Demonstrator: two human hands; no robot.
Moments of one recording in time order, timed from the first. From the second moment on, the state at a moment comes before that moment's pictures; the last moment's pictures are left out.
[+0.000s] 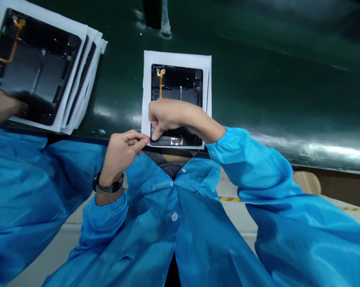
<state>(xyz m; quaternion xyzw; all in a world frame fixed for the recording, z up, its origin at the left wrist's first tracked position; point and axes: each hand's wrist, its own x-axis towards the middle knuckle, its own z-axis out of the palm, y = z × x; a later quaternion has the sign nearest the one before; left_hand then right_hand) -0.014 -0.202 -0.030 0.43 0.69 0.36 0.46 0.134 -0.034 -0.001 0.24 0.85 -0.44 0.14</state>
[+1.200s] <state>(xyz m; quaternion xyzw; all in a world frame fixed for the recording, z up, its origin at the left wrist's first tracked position) 0.002 -0.204 -0.022 0.47 0.74 0.29 0.40 0.197 -0.067 -0.030 0.36 0.76 -0.51 -0.18</state>
